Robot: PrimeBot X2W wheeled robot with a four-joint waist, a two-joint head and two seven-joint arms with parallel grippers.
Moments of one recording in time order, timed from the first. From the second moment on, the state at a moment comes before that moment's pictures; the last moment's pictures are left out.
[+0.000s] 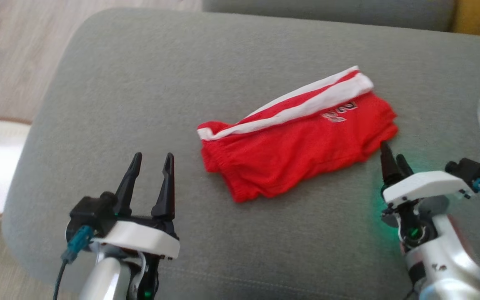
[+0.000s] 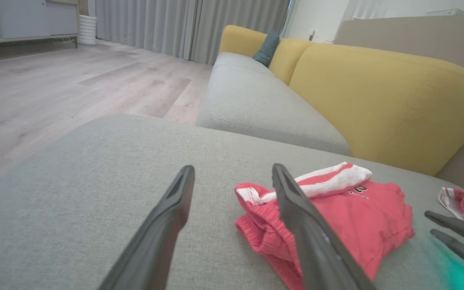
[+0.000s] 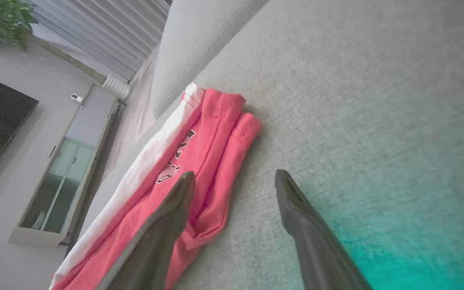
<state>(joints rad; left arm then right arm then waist) -0.08 0.05 -0.26 0.14 -0.30 -0.02 -0.25 -0.41 -0.05 -0.02 0.77 0.79 0.13 0.03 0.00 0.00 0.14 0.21</state>
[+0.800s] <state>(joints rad) -0.09 0.05 -0.27 0.14 -0.32 0.00 -0.25 -0.75 -0.09 0.01 1.11 0.88 0.13 0.01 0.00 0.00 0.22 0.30</state>
